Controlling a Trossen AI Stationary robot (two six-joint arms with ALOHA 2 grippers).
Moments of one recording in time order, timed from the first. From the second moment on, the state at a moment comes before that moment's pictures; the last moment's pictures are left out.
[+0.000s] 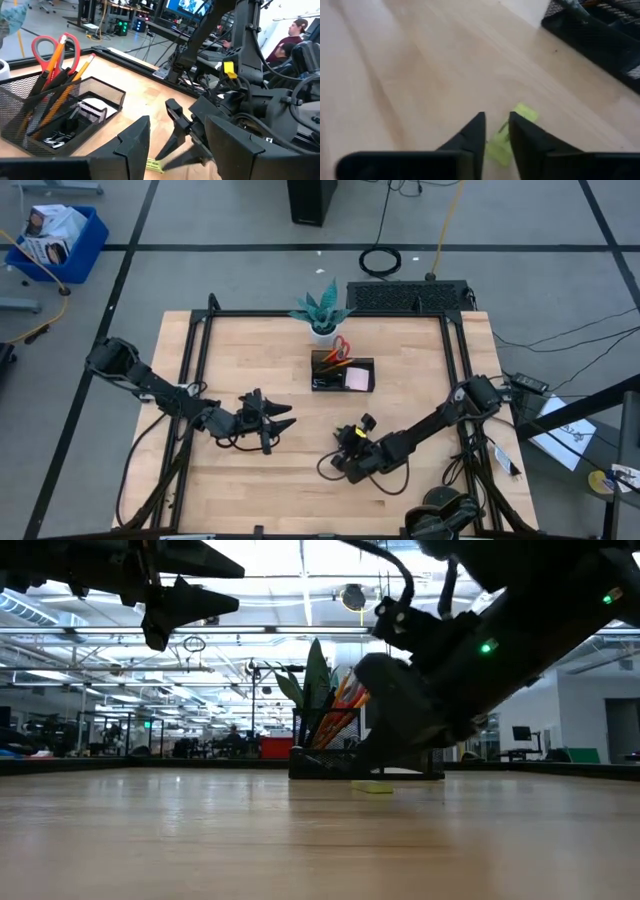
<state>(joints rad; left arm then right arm) -0.47 1.33 0.43 0.81 -0.67 -0.42 0.48 2.00 1.03 -0.07 0.83 0.85</state>
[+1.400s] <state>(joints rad) -0.48 1.33 0.43 0.82 -0.67 -0.42 0.43 2.09 1.04 -0.09 0.75 0.86</state>
